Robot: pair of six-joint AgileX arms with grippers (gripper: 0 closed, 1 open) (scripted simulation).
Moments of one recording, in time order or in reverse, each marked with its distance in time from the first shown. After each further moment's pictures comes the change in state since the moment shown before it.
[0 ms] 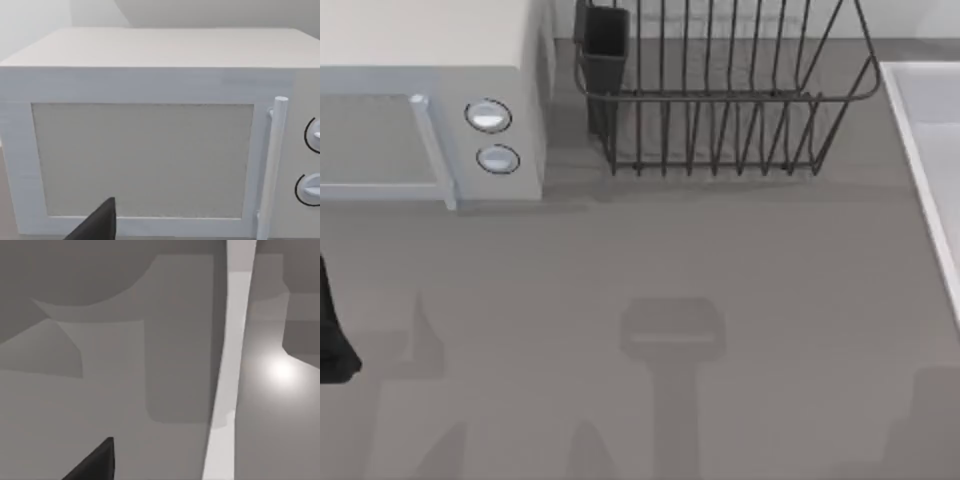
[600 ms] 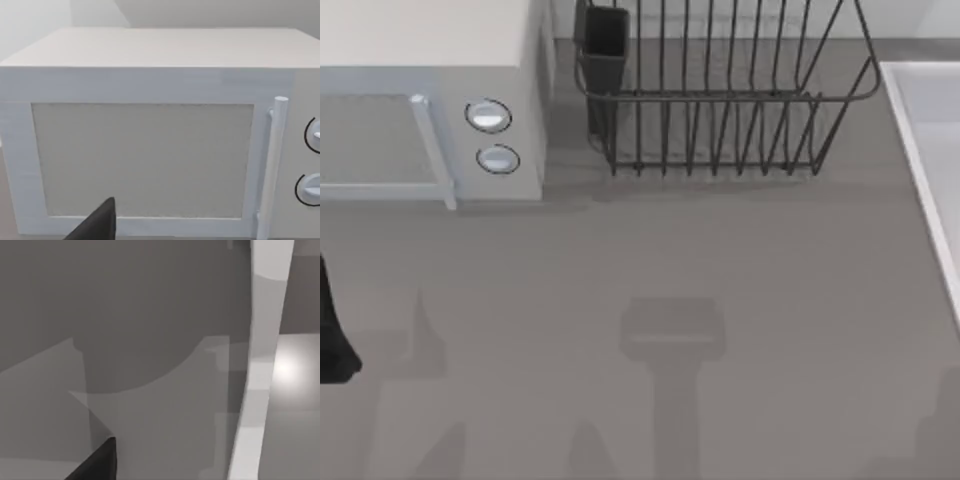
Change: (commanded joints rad) left arm 0.000 0.000 0.000 0.000 0.000 0.000; right arm -0.001 0.117 -0.131 0.243 0.000 0.001
